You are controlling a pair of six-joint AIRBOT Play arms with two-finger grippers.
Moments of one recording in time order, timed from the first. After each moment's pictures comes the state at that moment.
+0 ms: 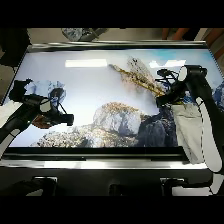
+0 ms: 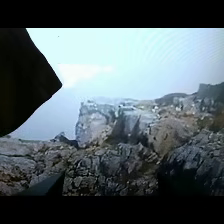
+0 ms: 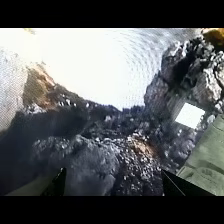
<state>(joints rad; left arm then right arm) -0.29 -1.27 1.09 1.61 -1.27 -1.84 0.02 -1.60 1.57 -1.55 1.41 1.18</state>
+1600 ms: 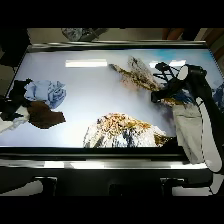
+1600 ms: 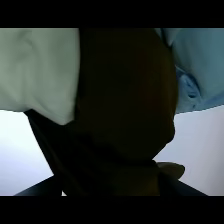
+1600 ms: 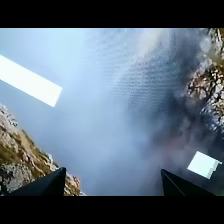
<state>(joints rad) 0.46 -1.35 1.25 1.29 -1.22 -1.85 0.02 -1.60 1.57 -1.41 1.26 1.13</state>
